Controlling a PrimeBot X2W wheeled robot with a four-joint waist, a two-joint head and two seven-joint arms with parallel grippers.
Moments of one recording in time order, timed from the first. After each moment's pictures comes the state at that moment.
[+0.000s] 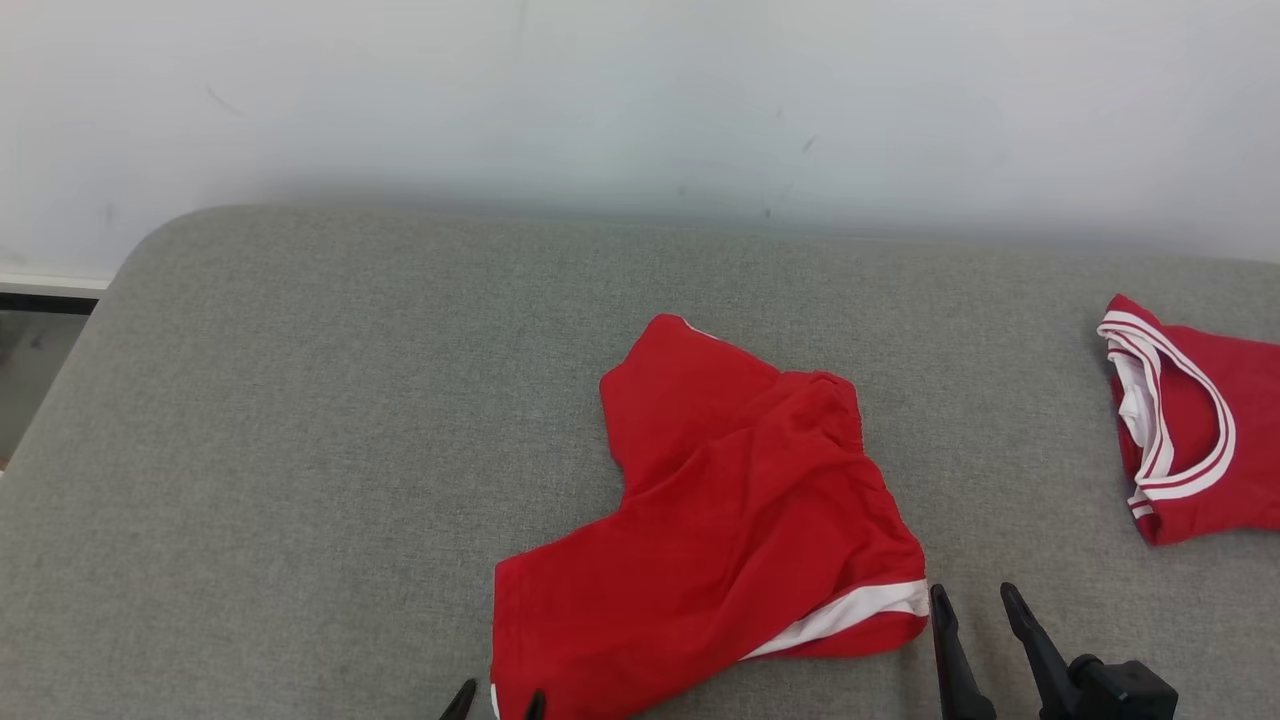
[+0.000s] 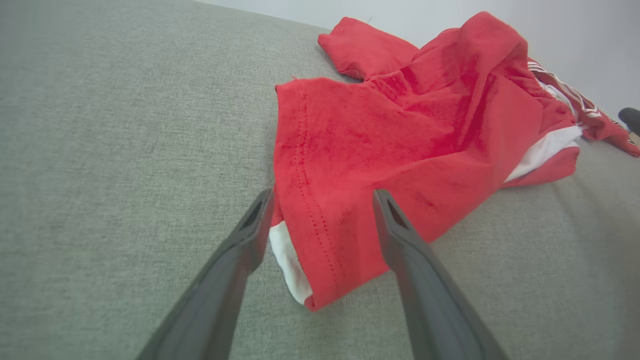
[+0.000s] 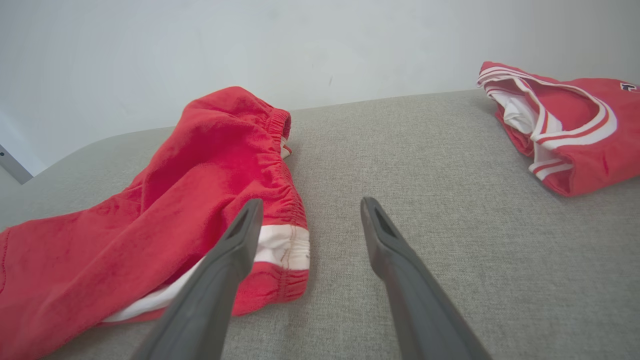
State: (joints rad) left arm -0.02 0.13 -0.37 0.42 -0.39 -0.13 -0.26; right arm 0.02 -0.07 0.04 0.30 0.23 0.13 -0.26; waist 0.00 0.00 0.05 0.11
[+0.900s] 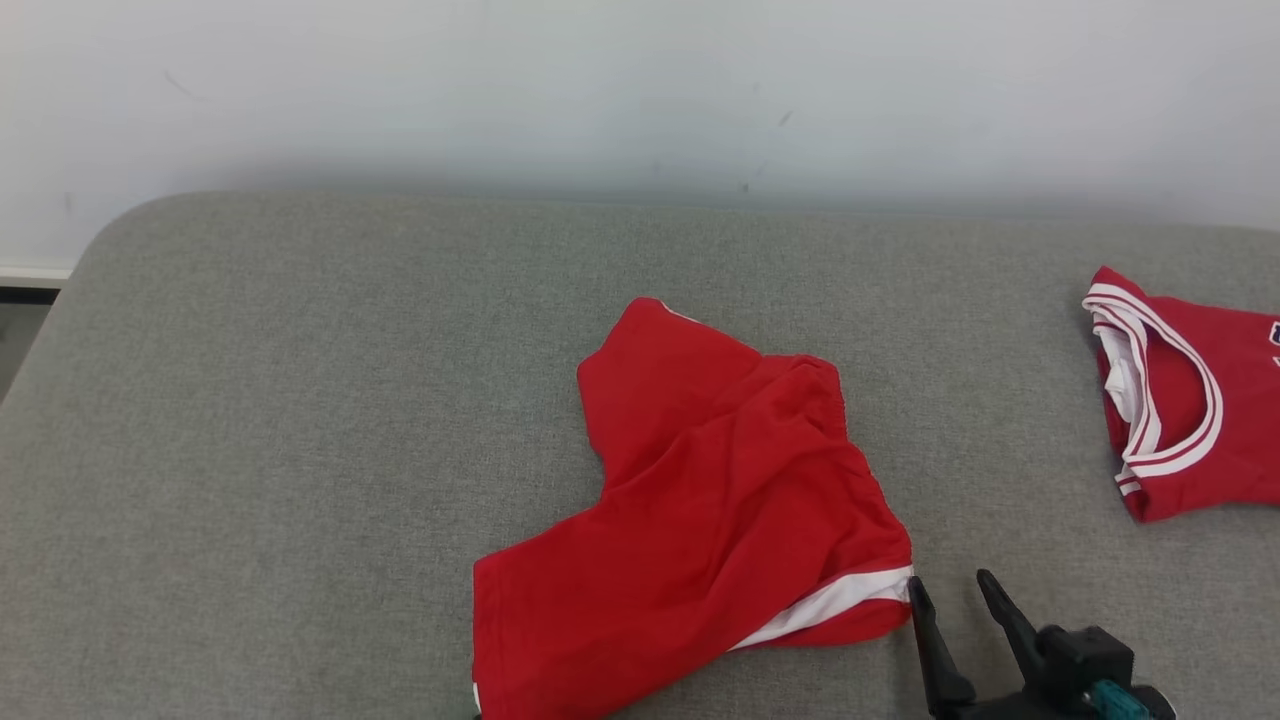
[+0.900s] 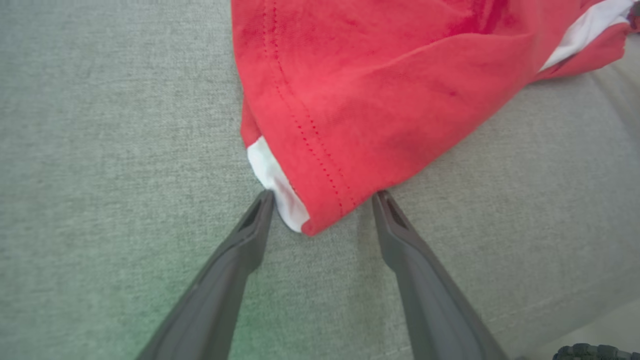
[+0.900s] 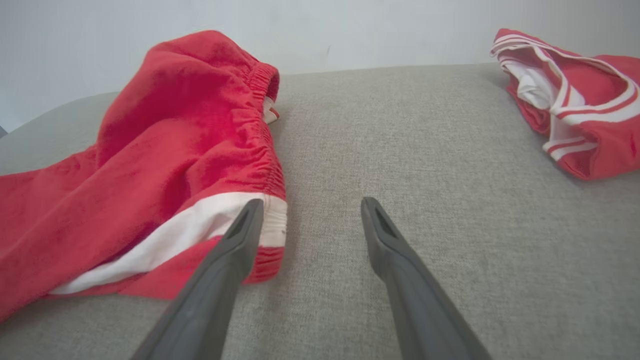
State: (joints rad) left arm -0.05 0.14 -0.42 0.57 -0.29 -0.13 -0.26; right arm -0.07 -0.11 0.09 0.44 0.20 0.13 -0.26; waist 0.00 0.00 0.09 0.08
